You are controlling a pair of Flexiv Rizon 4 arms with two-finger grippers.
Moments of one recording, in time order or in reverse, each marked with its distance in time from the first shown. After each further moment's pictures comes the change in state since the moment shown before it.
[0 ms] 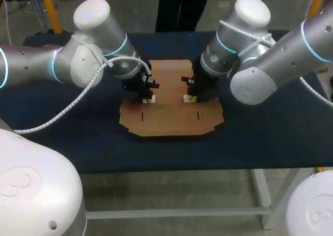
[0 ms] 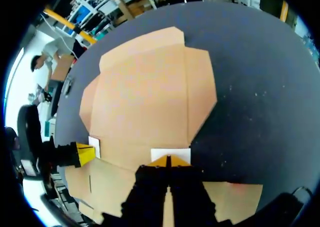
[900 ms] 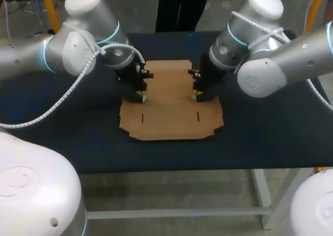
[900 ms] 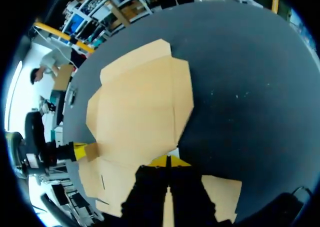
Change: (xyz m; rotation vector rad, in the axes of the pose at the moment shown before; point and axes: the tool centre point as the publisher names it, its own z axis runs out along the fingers) left arm -0.014 -0.012 -0.033 -0.016 0.009 -0.086; right arm -0.008 0.008 -0.030 0.011 0.054 0.076
